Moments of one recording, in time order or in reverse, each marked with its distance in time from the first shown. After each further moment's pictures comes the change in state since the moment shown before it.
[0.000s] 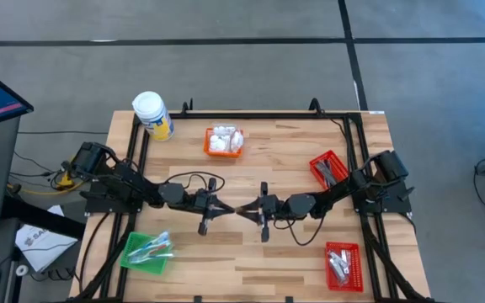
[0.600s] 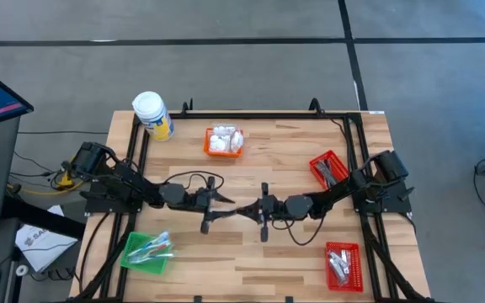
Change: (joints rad) left arm 0.000 0.000 -0.001 -0.024 -0.073 -0.002; right arm 0.002 0.000 0.000 -0.082 0.027 0.035
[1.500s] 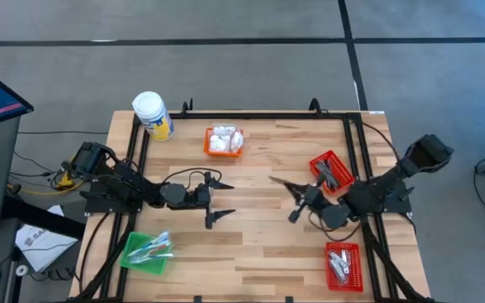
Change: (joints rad) left arm -0.006 -0.001 0.000 -0.022 -0.153 -0.001; right arm 0.241 -0.496 -0.292 -0.467 0.876 0.056
